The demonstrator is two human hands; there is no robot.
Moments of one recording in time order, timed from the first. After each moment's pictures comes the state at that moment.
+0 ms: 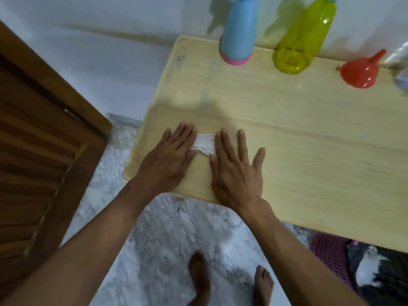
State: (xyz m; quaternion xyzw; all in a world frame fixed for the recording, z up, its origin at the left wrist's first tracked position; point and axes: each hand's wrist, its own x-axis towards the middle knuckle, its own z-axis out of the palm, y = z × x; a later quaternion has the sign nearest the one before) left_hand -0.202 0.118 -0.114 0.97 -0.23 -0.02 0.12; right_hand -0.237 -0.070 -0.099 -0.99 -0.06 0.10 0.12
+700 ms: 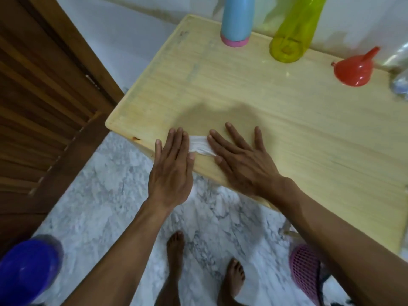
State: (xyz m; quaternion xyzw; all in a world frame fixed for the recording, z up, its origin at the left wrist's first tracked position) left_hand -0.326 -0.013 -0.126 0.98 0.01 0.07 0.16; right_hand -0.251 -0.206 -0.095 -0.92 -0.37 0.12 0.05
